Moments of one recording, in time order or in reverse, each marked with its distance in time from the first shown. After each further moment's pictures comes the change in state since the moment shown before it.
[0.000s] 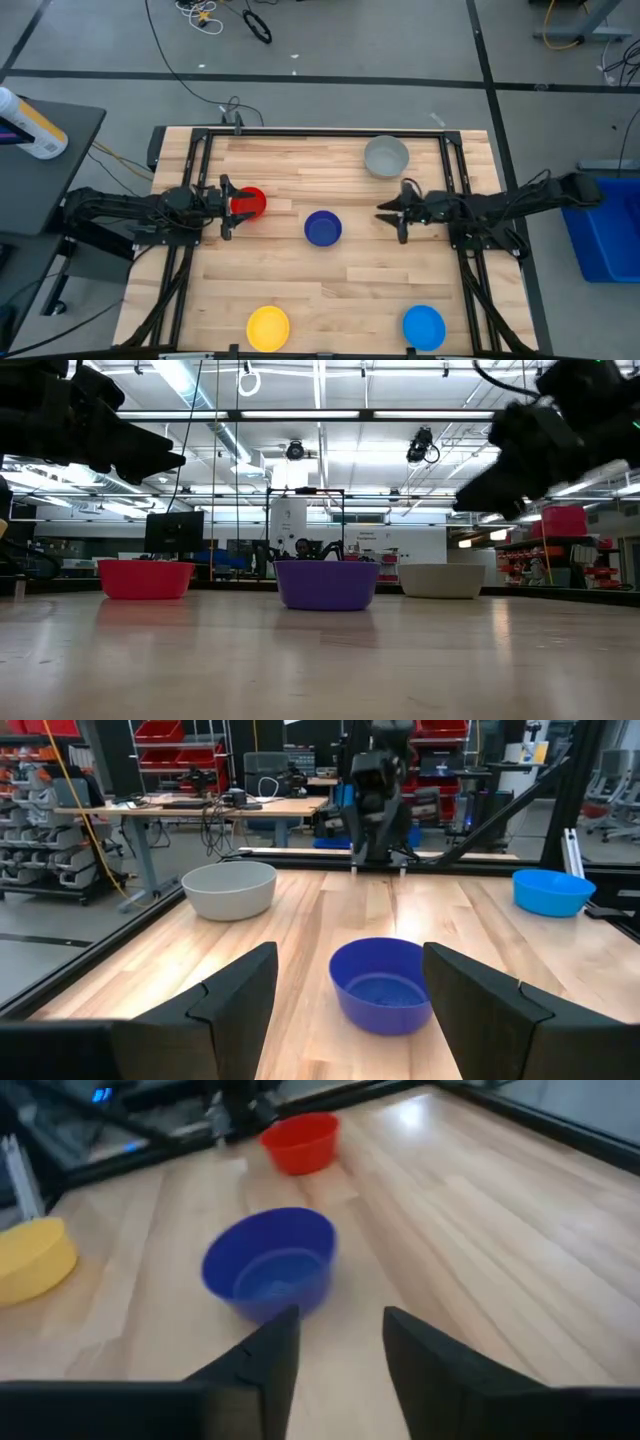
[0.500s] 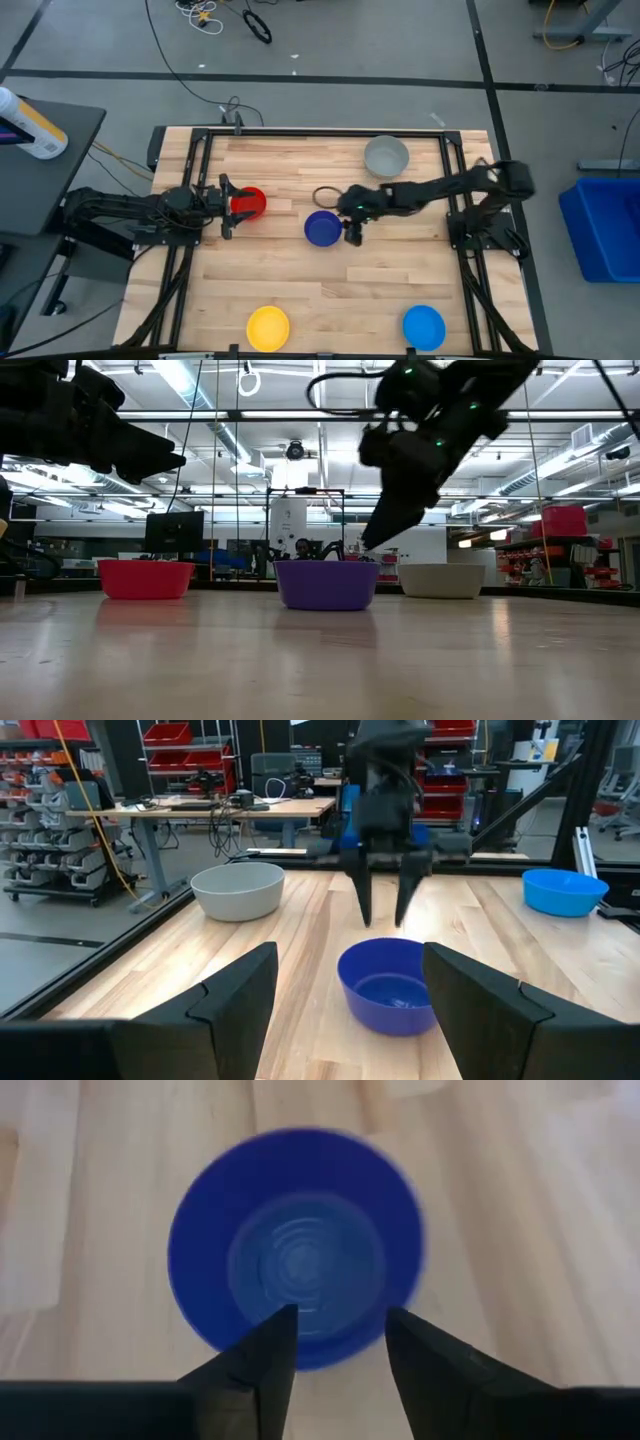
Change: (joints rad) left arm 0.000 0.000 0.000 0.000 -0.019 0.008; right arm -0.054 0.760 0.716 -0.465 -0.184 -0.111
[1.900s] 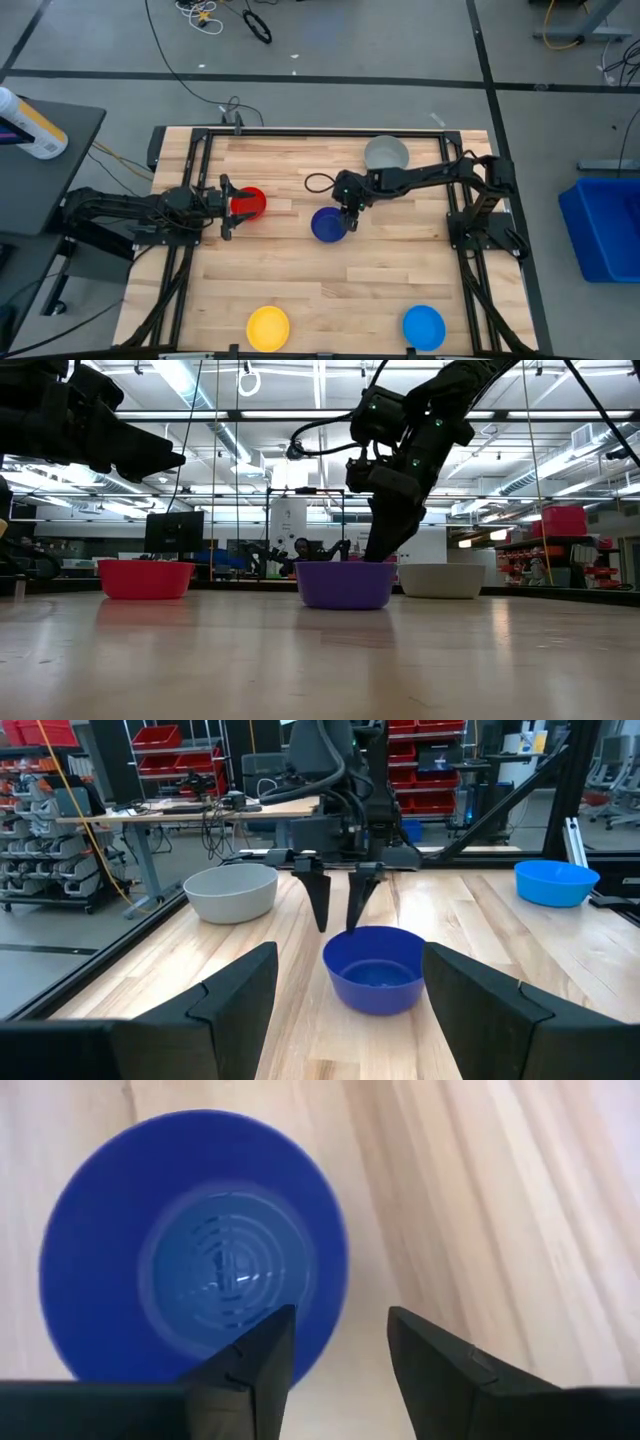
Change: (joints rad) left arm 0.000 0.000 0.001 -0.005 0.023 0.029; right arm -0.129 0.096 0.140 -0.231 -0.008 -0.023
